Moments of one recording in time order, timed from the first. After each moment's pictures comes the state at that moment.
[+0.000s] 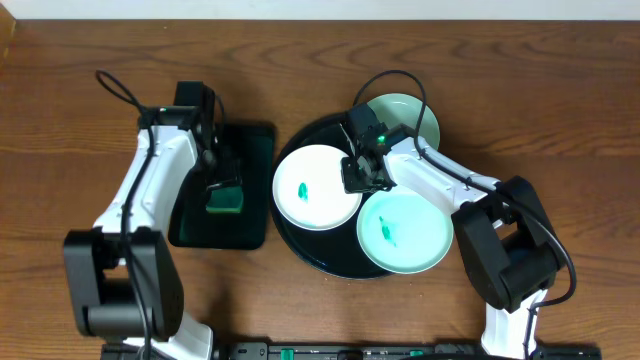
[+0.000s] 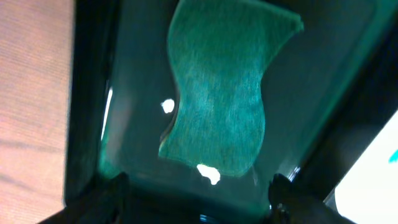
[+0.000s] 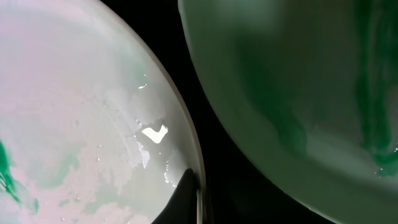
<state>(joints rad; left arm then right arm) -0.02 1.74 1.27 -1.06 -0.04 -0.26 0.57 2.03 1.36 -0.68 -0.06 0.46</state>
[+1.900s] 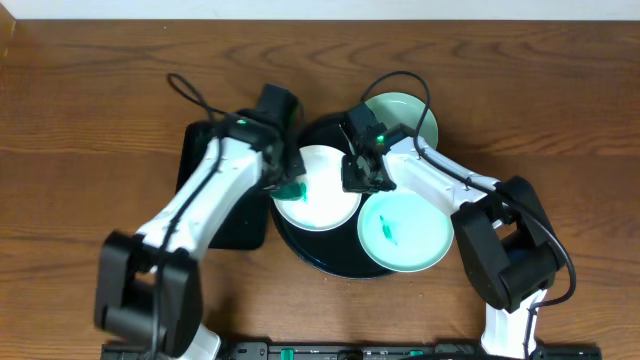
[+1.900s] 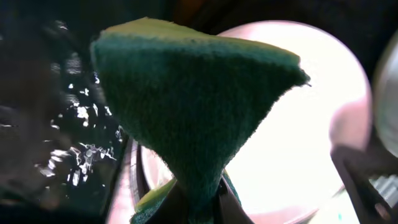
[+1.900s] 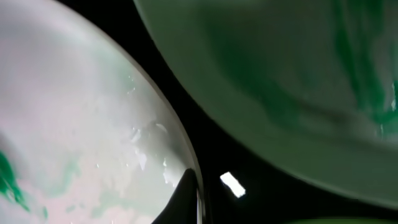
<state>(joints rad) -0.37 1.74 1.27 -0.89 0.04 -0.69 0.57 2.03 1.37 -0.73 -0.05 0.61</state>
